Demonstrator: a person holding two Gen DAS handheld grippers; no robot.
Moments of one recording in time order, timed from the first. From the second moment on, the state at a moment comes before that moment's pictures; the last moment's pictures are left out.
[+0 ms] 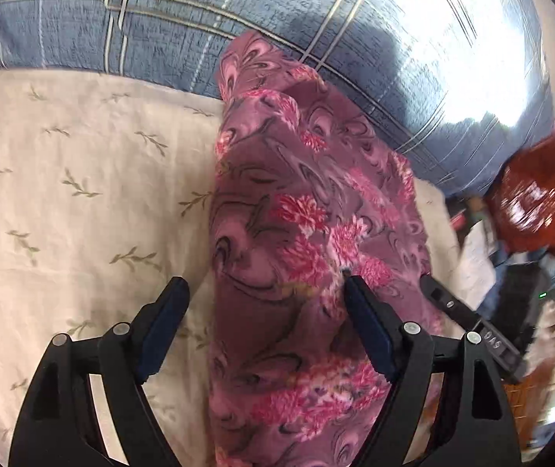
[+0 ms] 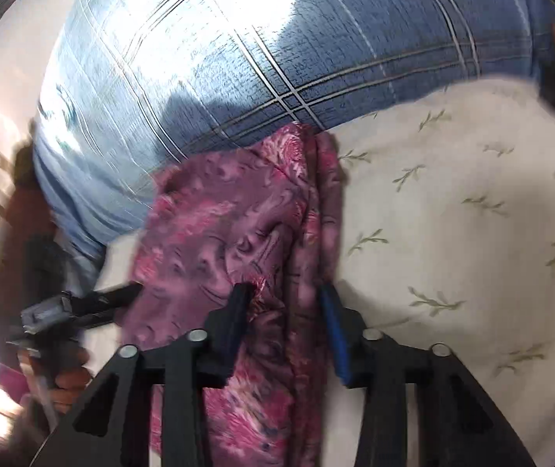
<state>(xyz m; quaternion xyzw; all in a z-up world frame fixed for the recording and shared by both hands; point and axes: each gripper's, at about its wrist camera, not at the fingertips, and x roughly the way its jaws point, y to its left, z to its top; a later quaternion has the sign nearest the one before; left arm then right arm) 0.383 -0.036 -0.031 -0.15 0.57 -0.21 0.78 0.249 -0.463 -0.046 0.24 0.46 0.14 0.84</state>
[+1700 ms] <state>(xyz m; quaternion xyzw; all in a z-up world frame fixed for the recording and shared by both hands) 0.173 0.199 -0.017 -0.19 0.51 -0.19 0.82 0.077 -0.268 -0.028 0.21 0.47 0.23 0.83</state>
